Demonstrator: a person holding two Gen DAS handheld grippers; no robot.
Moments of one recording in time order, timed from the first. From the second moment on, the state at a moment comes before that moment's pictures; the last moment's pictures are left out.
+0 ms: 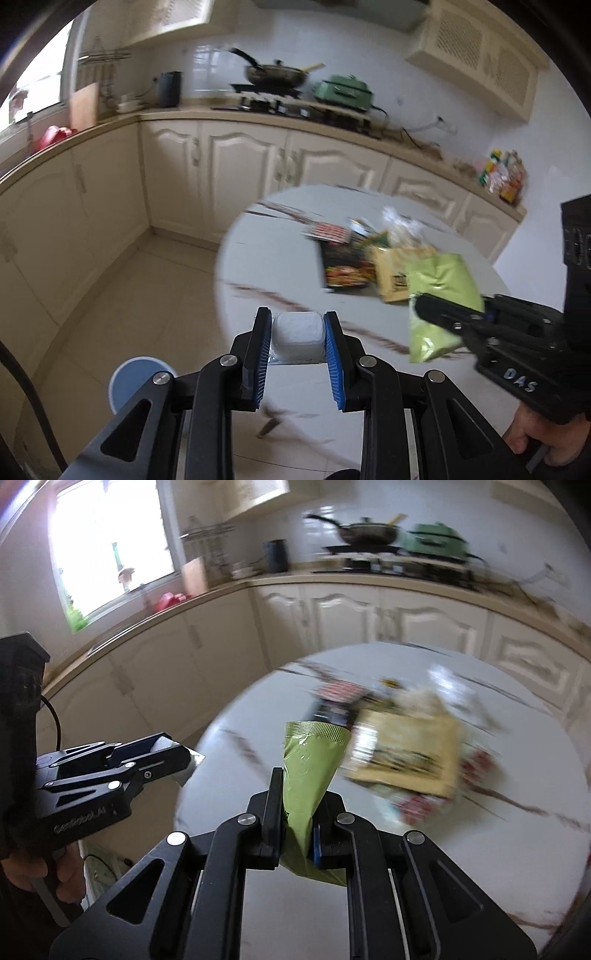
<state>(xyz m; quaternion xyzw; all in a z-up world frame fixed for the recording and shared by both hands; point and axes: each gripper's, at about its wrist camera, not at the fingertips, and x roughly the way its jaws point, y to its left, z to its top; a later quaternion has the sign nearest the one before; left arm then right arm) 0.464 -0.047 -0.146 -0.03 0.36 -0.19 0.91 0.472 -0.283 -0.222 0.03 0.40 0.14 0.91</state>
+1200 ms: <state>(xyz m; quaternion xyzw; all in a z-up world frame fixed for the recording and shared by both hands) 0.574 0.261 -0.417 -0.12 0.59 0.01 0.80 0.681 0.084 -0.562 -0.03 0.63 0.26 0.73</state>
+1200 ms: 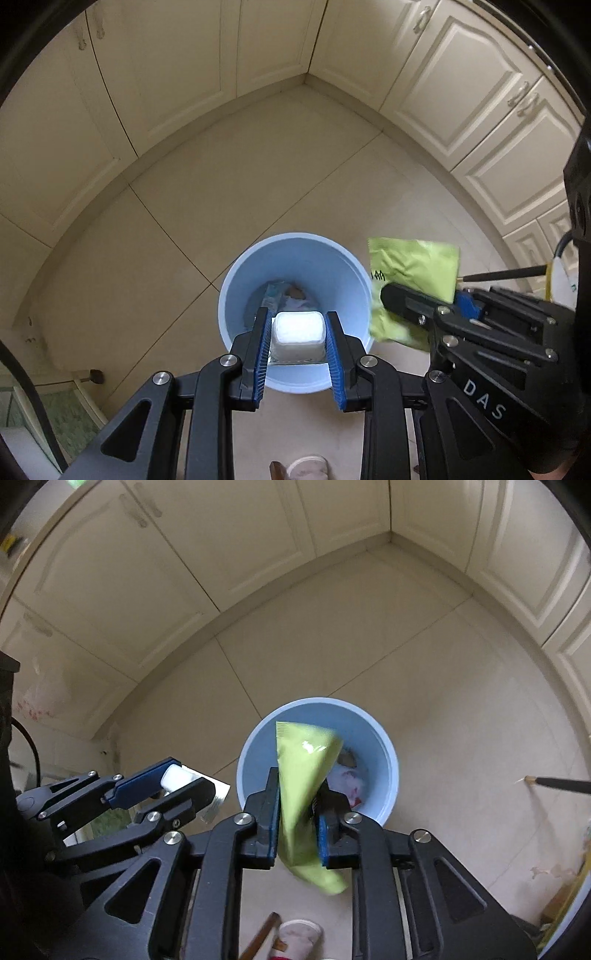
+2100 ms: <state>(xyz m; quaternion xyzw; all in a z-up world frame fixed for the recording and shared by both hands) 0.567 0.258 -0.333 -0.16 0.55 0.09 0.81 0.663 0.057 -0.493 0.04 0.59 0.28 0.76</state>
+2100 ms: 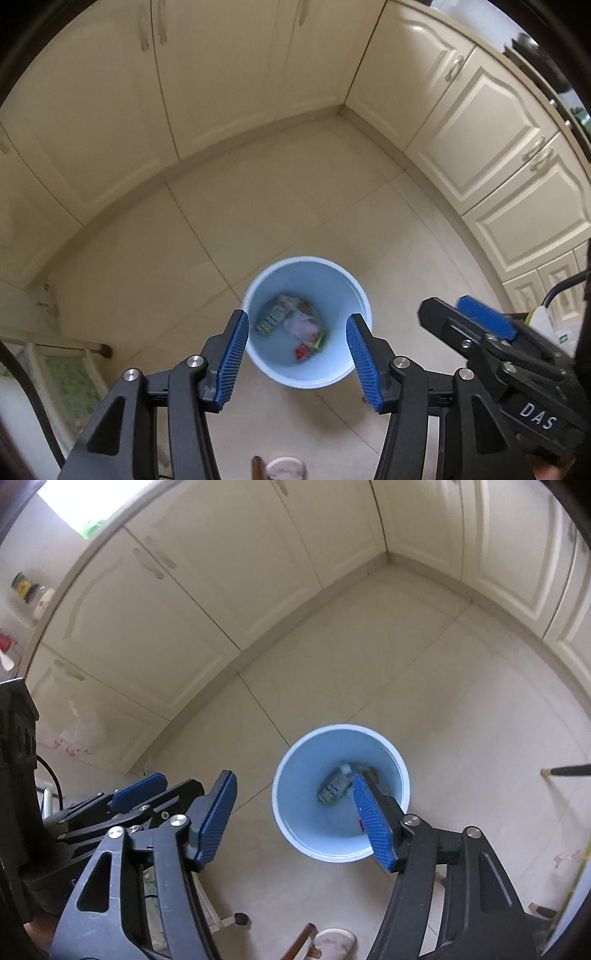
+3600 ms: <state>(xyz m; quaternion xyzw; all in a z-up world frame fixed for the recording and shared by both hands) 0.191 -0.094 -0.089 0.05 0.08 0.03 1.00 0.333 -0.247 -0.068 0.00 0.14 0.05 0.99</state>
